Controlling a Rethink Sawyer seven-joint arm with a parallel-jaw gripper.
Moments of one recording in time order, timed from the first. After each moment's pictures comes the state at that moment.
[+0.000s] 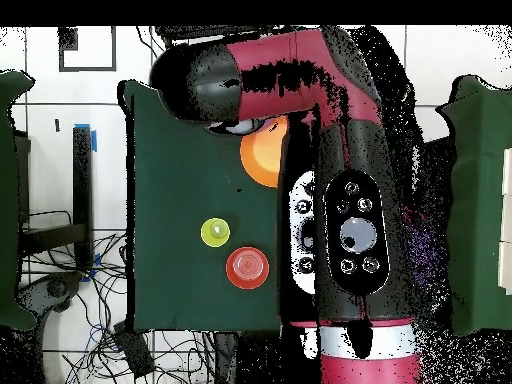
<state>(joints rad) -0.30 -0.75 0.36 1.07 -0.51 1.09 1.89</state>
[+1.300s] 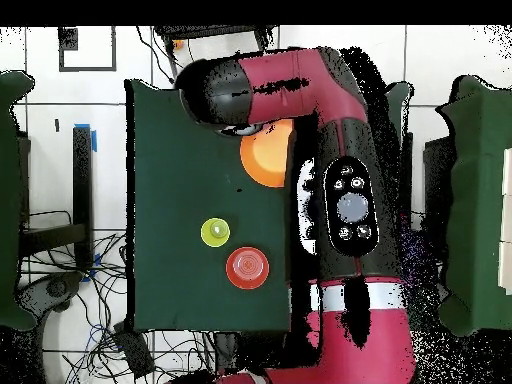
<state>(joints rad) -0.31 -0.64 0.36 1.07 -0.50 0.96 1.89</state>
